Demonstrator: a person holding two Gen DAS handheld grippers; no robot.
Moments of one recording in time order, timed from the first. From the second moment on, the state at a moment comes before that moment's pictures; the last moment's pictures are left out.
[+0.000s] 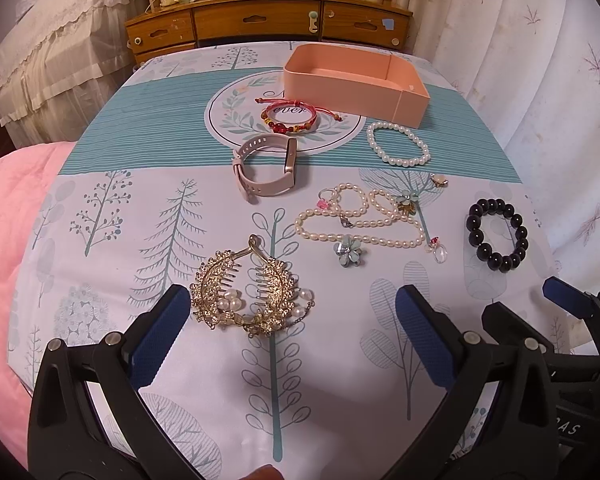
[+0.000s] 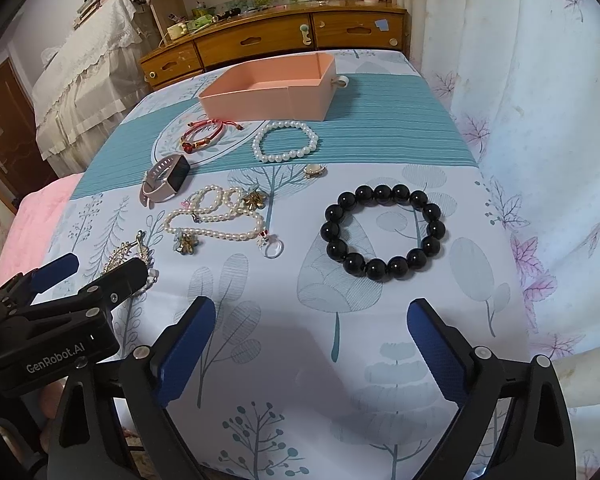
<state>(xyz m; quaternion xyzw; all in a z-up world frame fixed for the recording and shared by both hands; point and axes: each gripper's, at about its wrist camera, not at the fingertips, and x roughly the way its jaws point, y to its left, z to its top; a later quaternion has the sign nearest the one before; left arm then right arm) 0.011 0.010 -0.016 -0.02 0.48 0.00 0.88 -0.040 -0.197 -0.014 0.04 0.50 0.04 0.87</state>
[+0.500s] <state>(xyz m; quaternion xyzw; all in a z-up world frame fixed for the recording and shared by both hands) 0.007 0.008 -0.015 -0.02 0.48 -0.01 0.88 -0.040 -0.197 -0.020 0.05 0.51 0.05 0.86</state>
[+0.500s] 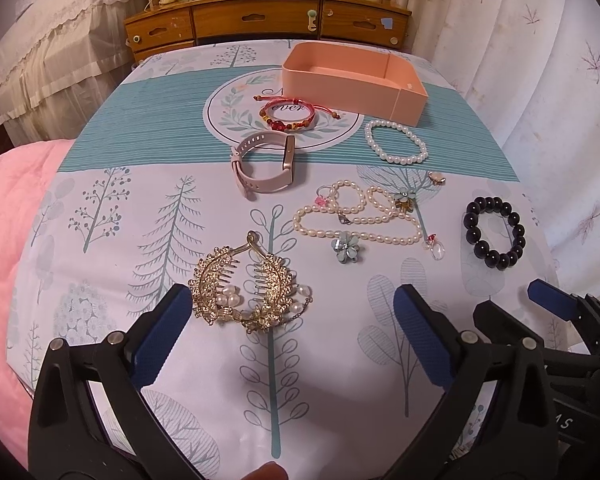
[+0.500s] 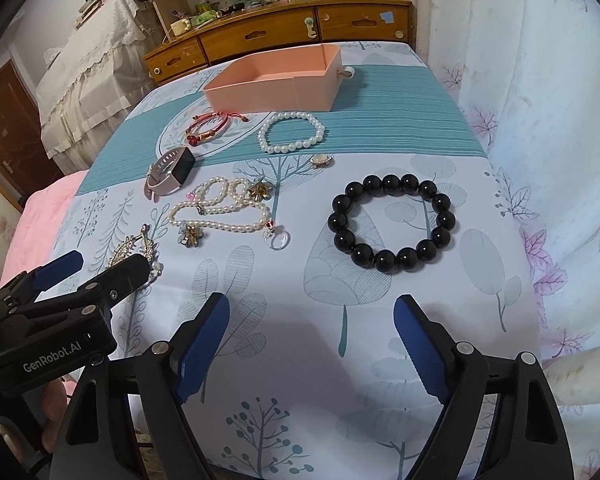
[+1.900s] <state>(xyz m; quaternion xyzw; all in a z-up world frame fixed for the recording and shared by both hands) 0.066 0.045 -0.008 0.05 0.49 -0.09 0.87 0.021 -0.212 -0.019 0.01 0.52 0.09 0.85</state>
